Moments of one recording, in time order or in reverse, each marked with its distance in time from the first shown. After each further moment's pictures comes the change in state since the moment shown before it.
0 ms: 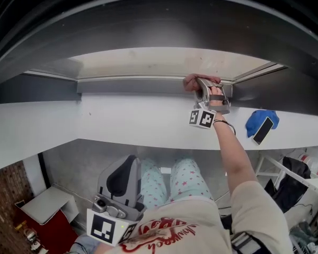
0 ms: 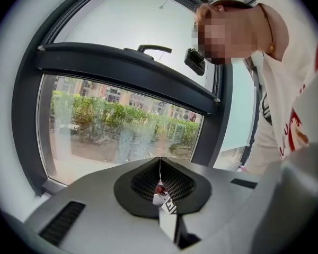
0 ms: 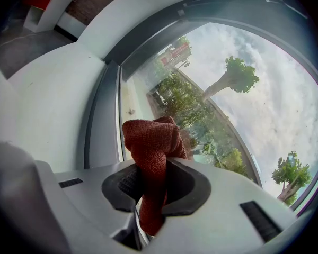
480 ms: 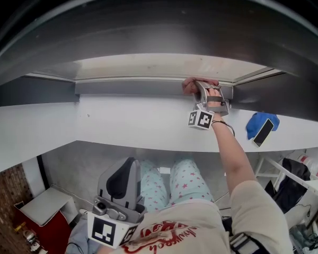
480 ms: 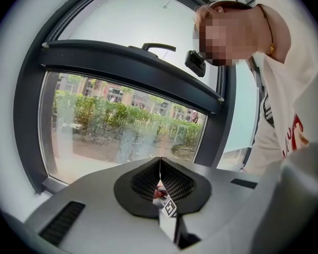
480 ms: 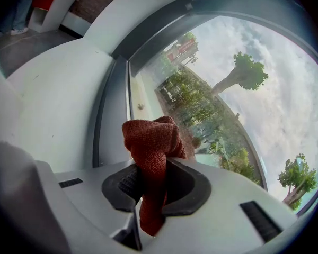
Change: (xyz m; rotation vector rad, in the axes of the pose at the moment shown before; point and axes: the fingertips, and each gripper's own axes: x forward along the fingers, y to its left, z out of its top) left arm 0.006 0.007 -0.004 -0.012 -0.014 0.021; right arm 0.014 0.026 -0.011 -0.032 0.029 0.067
